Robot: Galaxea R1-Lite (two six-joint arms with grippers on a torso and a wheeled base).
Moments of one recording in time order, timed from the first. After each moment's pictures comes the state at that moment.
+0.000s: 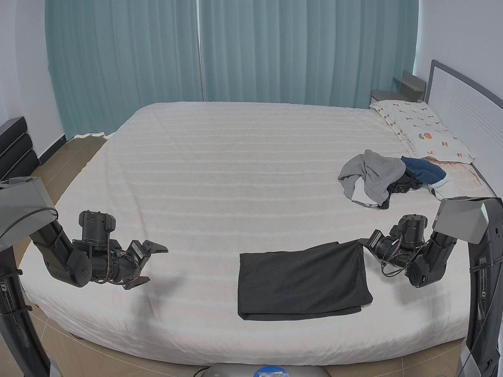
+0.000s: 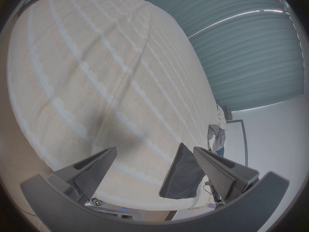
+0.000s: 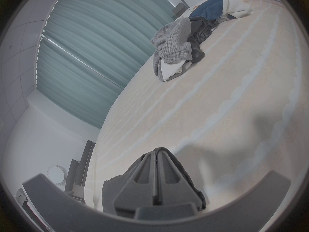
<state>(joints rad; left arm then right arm) -0.04 2.12 -0.65 -0.69 -0.38 -0.92 0.05 2.51 -0.85 -1.22 0.28 0.78</state>
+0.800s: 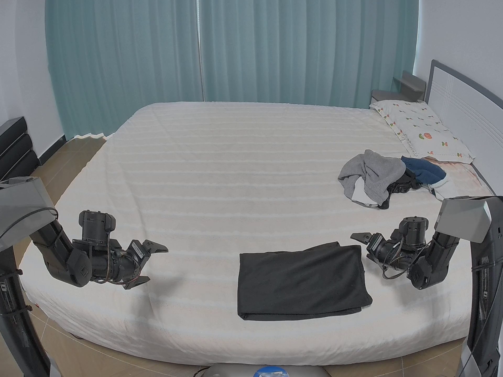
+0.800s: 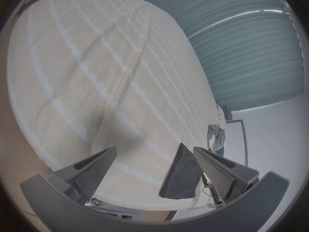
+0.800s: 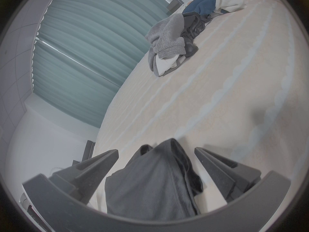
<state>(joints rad) -0.04 2.12 -0.65 -0.69 -0.38 -0.92 0.06 2.48 -0.80 -1.20 0.29 0.81</state>
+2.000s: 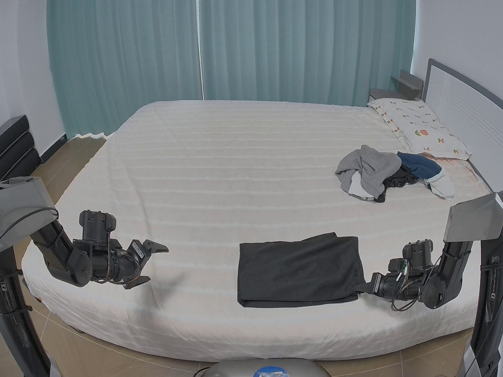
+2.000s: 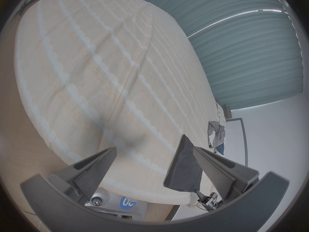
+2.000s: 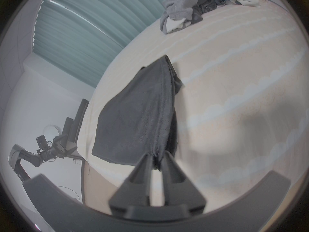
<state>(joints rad) -0.04 2.12 -0.65 -0.69 -0.38 -0.92 0.10 2.37 -0.48 -1.12 0.42 0.50</state>
